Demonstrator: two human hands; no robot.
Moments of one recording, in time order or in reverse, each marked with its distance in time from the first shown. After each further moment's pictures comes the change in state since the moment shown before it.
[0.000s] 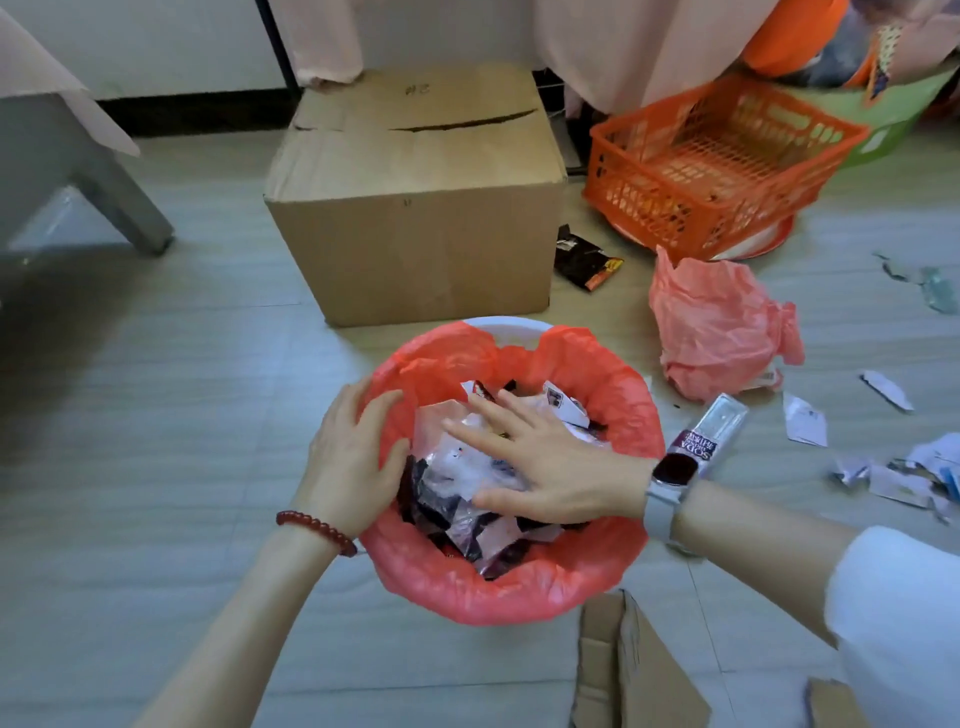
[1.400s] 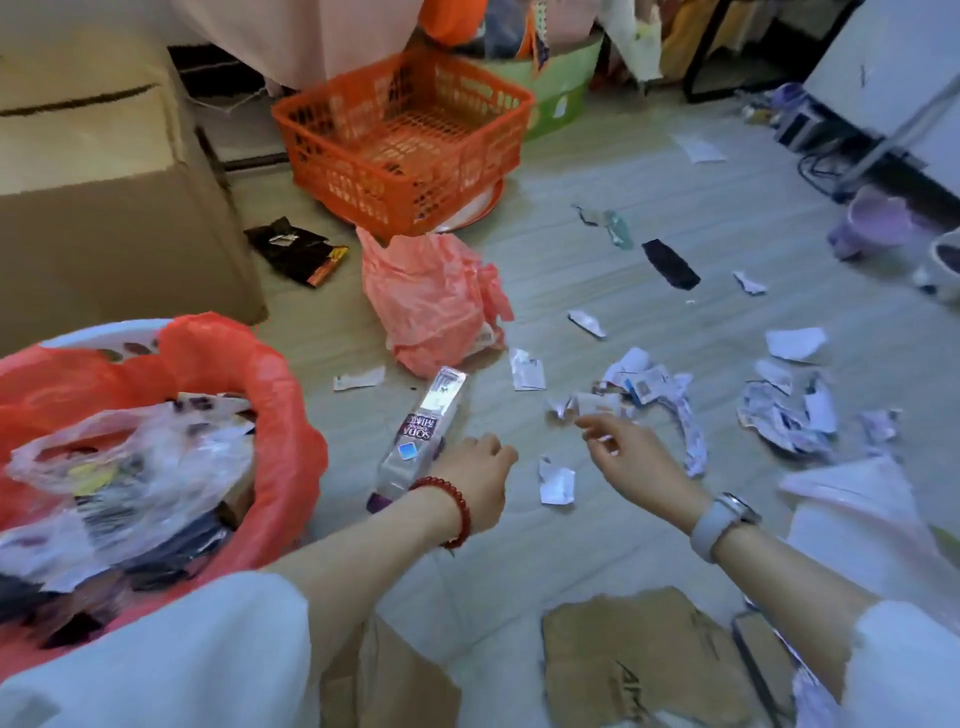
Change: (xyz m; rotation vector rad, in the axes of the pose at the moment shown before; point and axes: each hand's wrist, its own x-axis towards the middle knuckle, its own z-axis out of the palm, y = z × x) left_hand 0.015 0.287 0.250 0.289 -0.767 0.600; right_hand -0.277 0.223 0.030 0.348 0.665 0.916
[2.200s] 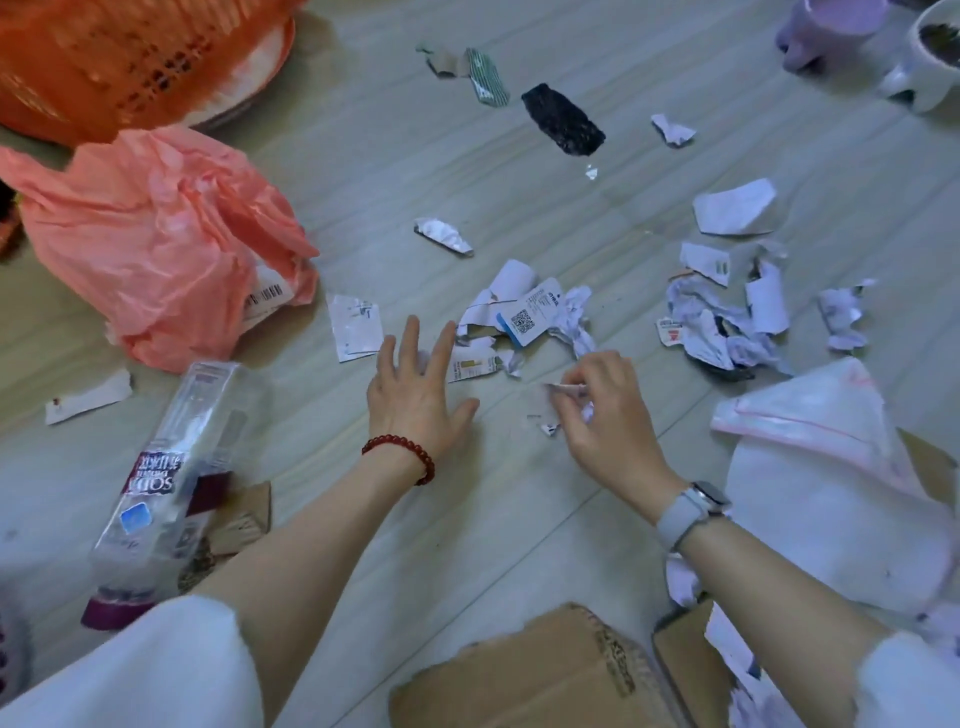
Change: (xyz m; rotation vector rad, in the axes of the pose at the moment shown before) left_hand 0.196 0.072 0.077 -0.198 0.189 -0.228; right_hand 0.055 0.178 -0.004 0.056 0.398 -0.067
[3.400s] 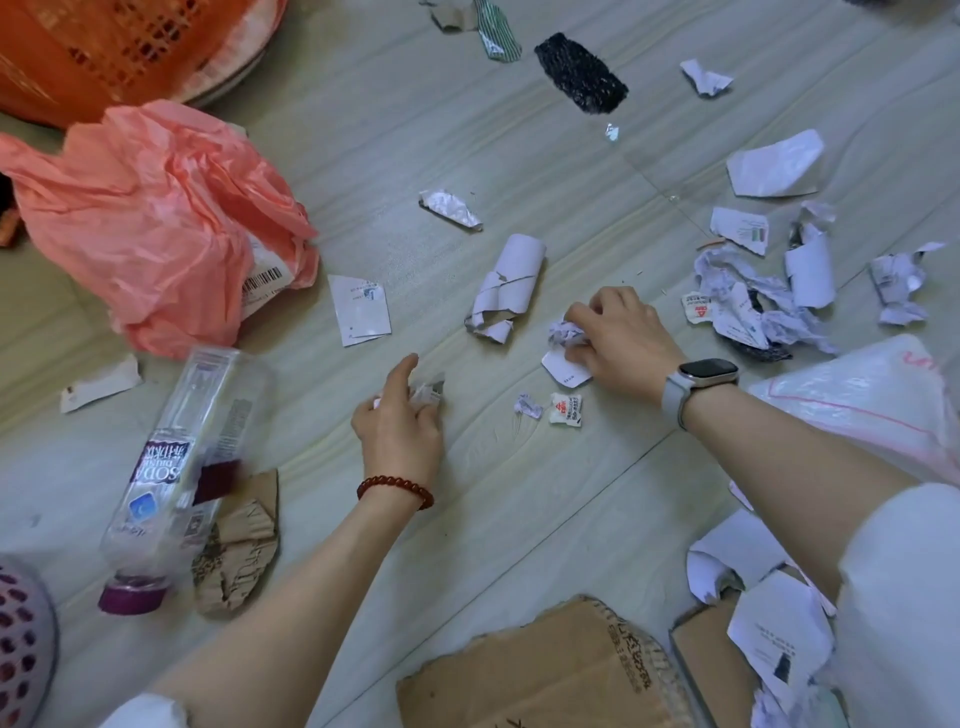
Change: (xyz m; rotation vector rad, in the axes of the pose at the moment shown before) left_hand -0.030 -0.011 0.021 -0.538 0.237 -0.255; right_hand 0.071 0.039 0.002 -0.519 -0.448 -0.061
